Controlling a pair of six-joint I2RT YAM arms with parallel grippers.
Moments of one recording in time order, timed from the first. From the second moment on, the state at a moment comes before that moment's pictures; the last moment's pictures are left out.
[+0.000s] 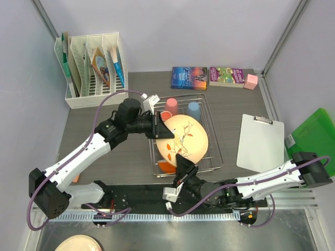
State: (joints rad) left arm -0.67 1.19 1.05 -0.37 0.56 -0.68; right arm 1.73 1.04 0.45 0.53 0.94 -1.28
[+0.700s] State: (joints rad) left arm -0.39 0.99 0.89 -0.19 0.41 -0.82; right arm 1.73 0.91 0.89 0.24 0.99 -0.43
